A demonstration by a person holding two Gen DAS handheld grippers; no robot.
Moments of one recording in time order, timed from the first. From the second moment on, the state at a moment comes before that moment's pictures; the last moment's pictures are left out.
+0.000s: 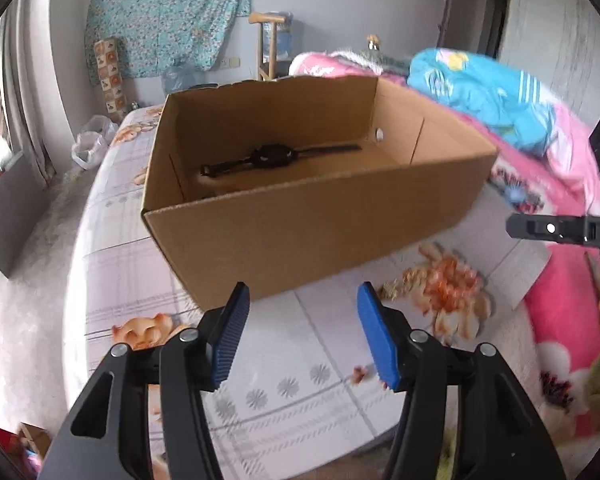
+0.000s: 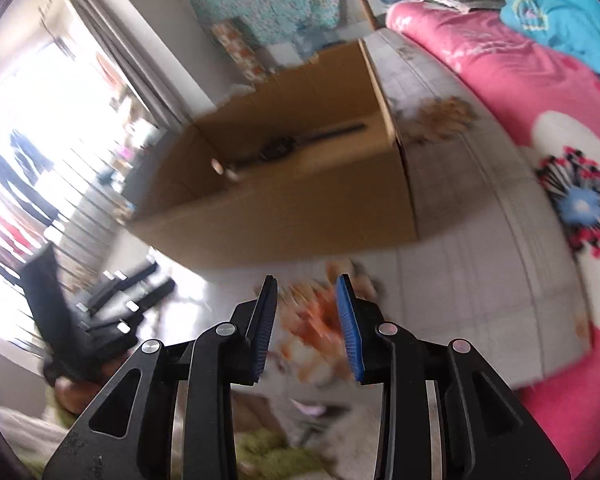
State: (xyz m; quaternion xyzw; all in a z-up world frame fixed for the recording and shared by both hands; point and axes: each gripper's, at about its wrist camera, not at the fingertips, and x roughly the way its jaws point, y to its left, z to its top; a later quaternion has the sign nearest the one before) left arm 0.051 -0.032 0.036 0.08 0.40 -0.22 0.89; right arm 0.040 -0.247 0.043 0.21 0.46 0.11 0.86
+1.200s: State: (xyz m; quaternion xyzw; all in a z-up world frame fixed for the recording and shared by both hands) left arm 0.029 -0.093 -0.007 0.20 0.44 -0.20 0.85; right arm -0.020 -0.218 0.032 0.16 0.41 0.02 0.90
